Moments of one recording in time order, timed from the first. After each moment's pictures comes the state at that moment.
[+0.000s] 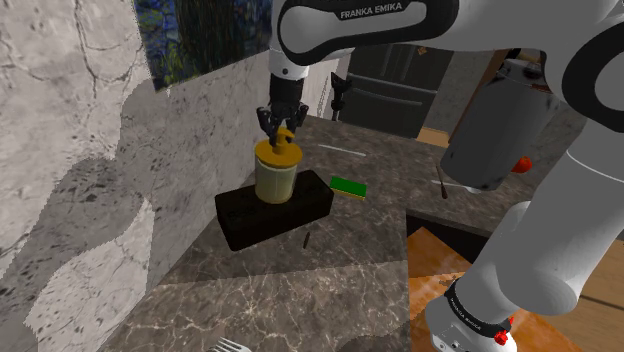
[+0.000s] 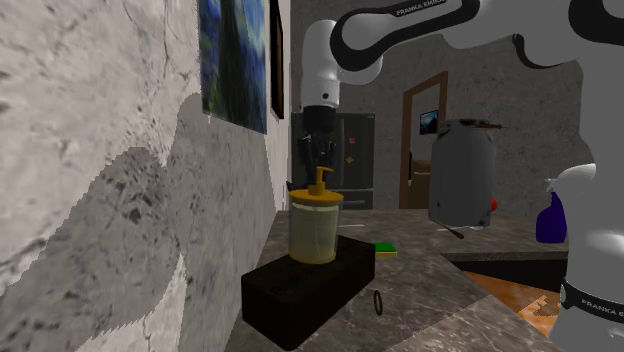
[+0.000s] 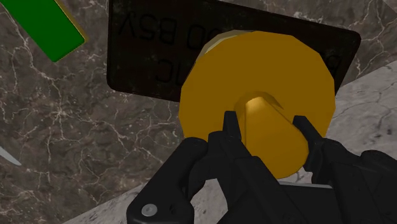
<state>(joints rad) 0.27 0.06 0.12 -1.81 0.05 1.89 0.33</state>
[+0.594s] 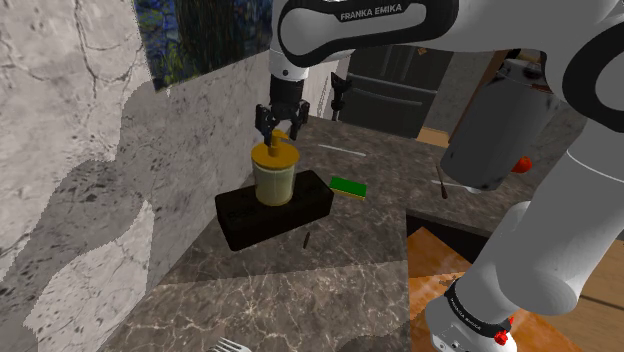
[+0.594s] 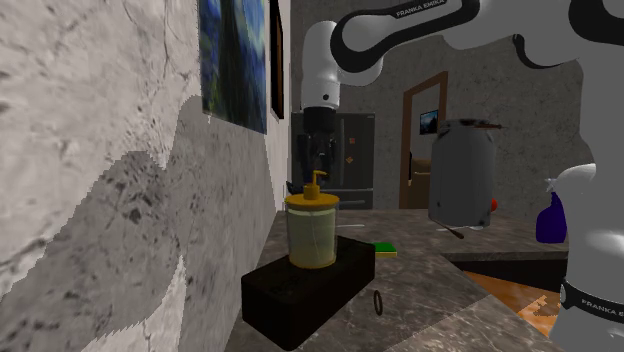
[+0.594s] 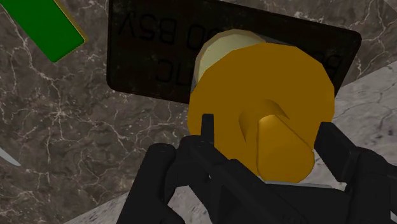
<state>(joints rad) 0.27 0.05 0.12 -1.82 0.05 1.89 0.32</state>
